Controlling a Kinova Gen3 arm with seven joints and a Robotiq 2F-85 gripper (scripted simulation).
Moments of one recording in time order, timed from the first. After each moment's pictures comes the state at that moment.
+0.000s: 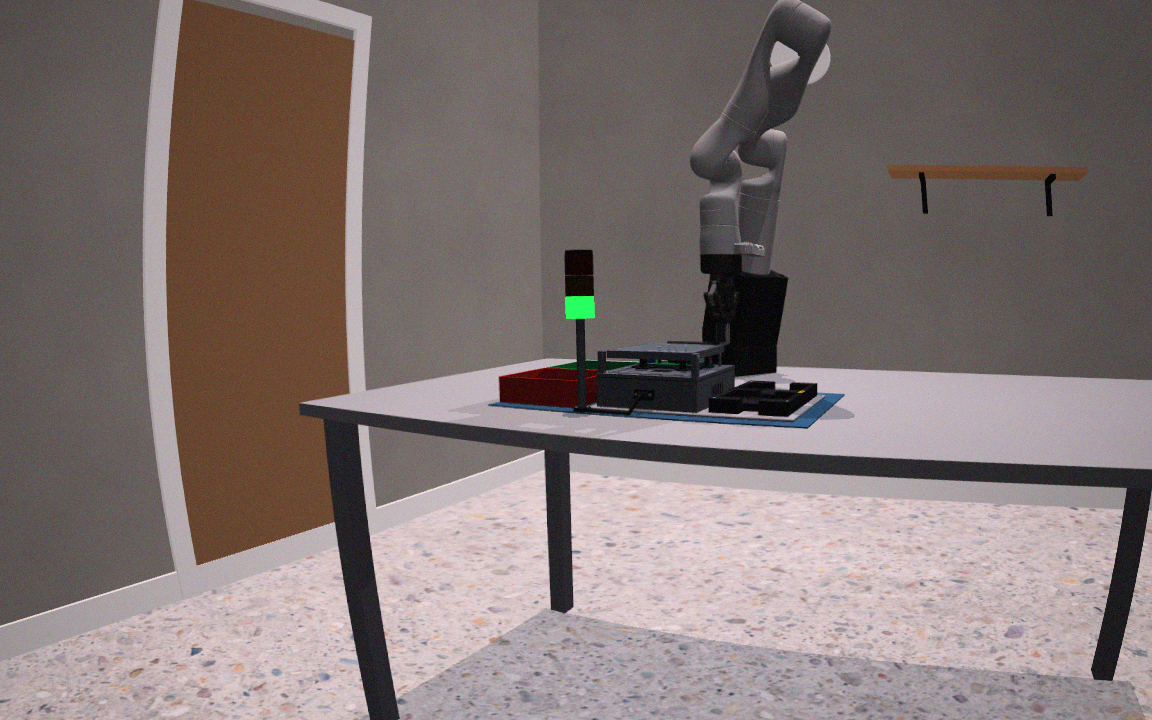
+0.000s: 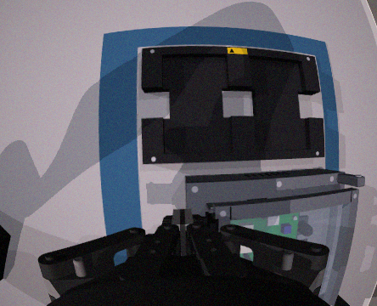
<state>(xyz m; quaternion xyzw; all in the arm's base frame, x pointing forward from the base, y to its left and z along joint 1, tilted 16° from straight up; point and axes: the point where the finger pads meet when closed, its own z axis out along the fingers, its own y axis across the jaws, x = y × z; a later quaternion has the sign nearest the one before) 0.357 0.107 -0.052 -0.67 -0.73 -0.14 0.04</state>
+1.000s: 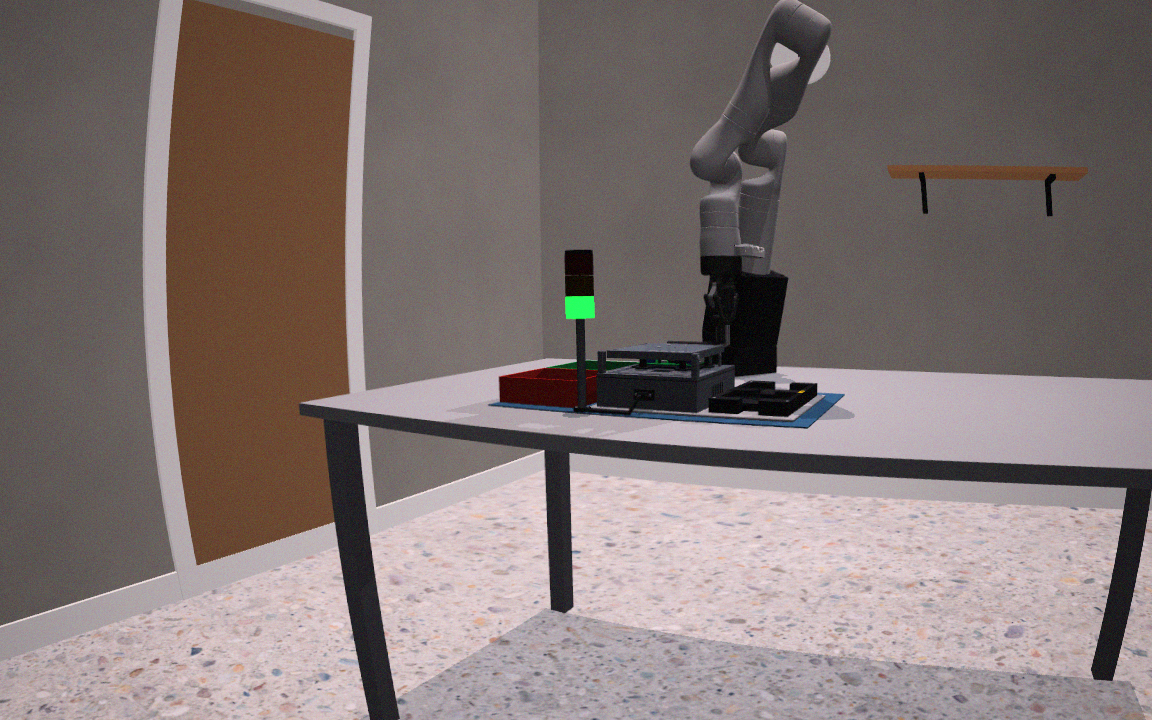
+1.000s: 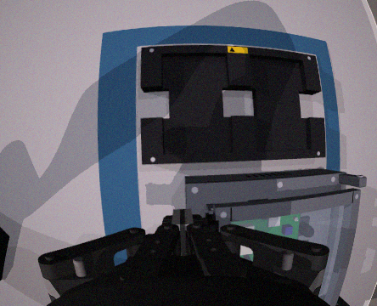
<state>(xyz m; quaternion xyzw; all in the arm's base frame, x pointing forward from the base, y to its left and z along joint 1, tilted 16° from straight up) 0.358 0.108 -0.055 -0.67 -0.73 -0.14 0.03</state>
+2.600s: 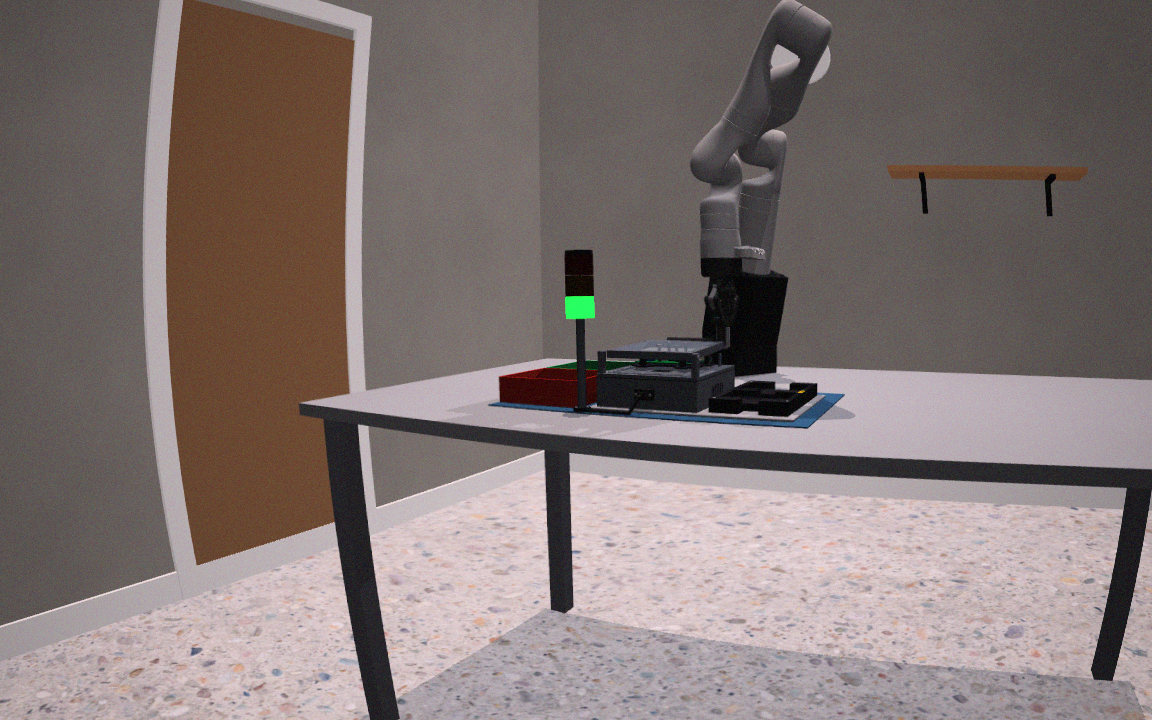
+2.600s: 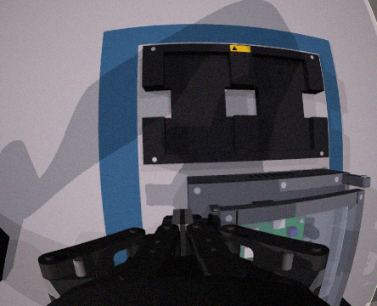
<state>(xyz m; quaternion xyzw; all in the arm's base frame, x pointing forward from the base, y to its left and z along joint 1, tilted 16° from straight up) 0.356 0.108 -0.058 -0.67 -0.73 -0.14 0.04</state>
